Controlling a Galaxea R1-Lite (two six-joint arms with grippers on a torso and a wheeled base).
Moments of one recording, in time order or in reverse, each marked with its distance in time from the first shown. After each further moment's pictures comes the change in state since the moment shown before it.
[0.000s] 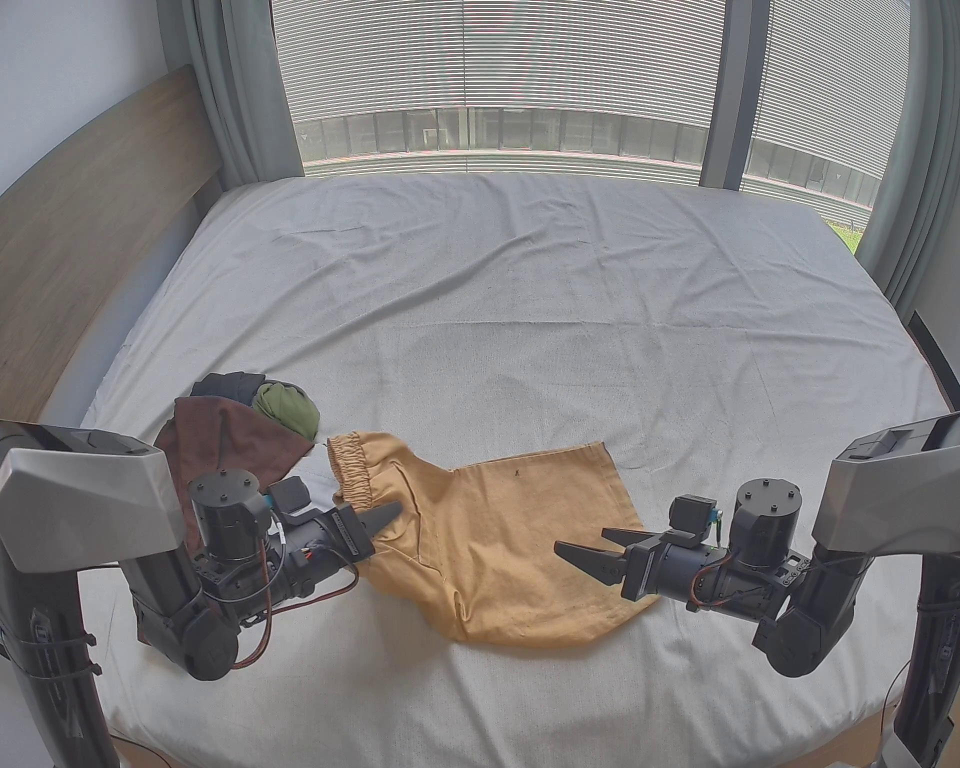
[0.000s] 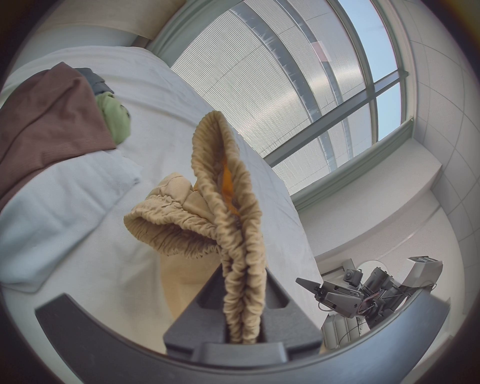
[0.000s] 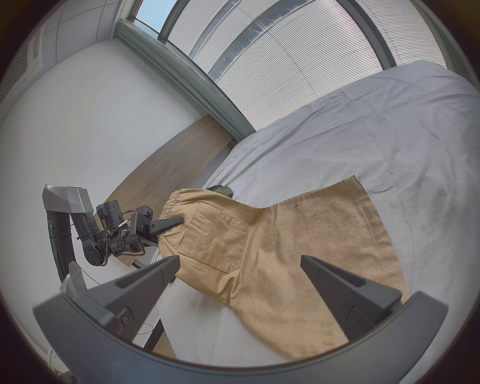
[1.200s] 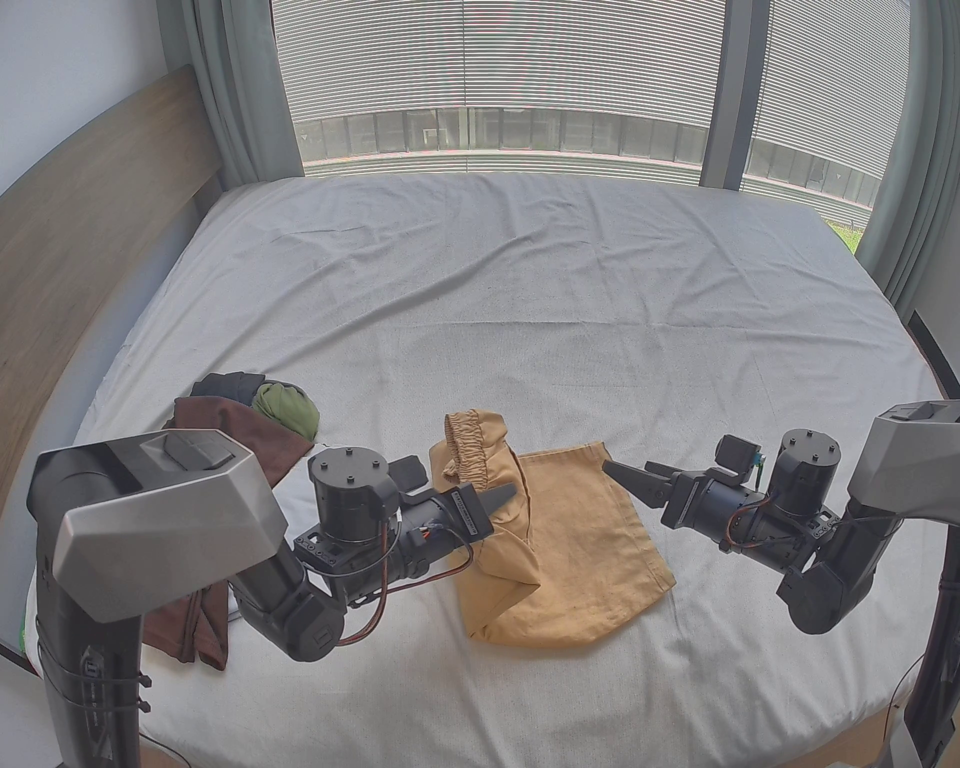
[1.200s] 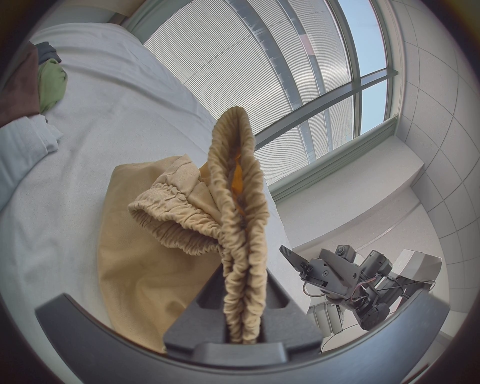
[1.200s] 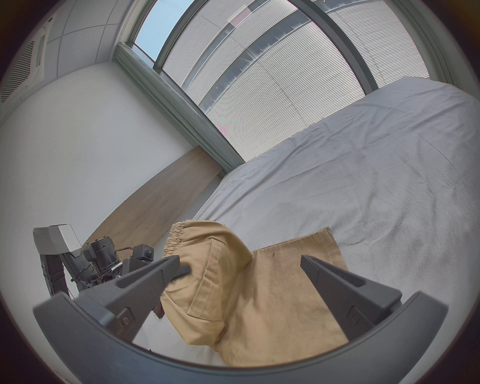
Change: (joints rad) left arm -0.213 0.115 -0.374 0.197 0.058 -0.068; right arm -0.139 -0.062 -0.083 0.002 0.001 0.051
